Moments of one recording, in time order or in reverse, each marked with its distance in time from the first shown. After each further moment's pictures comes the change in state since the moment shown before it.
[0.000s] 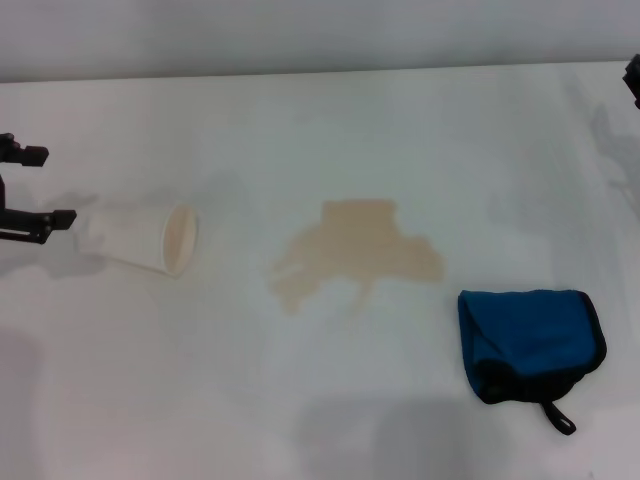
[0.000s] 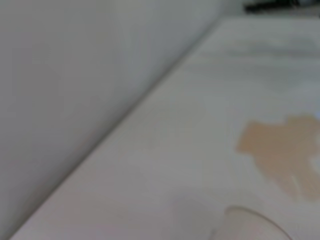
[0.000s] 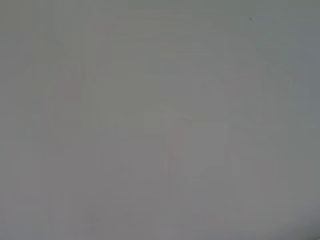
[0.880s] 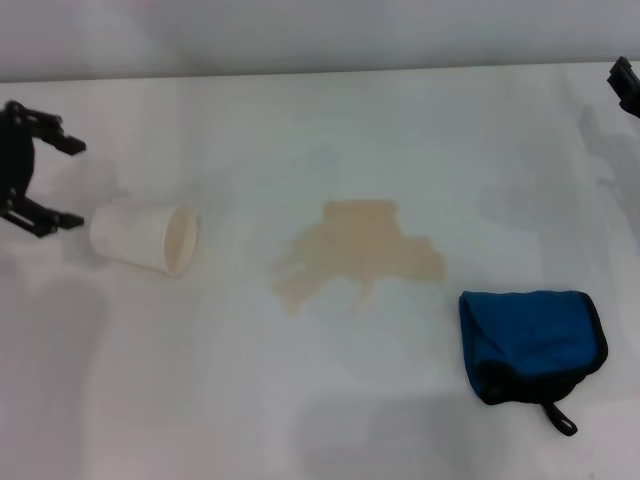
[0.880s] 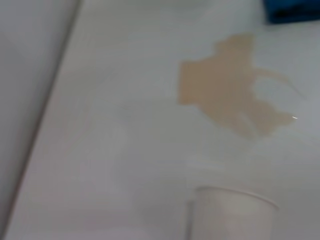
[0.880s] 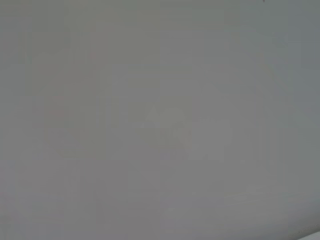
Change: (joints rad) left arm -0.269 -0.018 0.001 -0.041 0.397 -0.023 0.131; right arm 0.023 0.007 0.002 0.011 0.000 -0.027 0.002
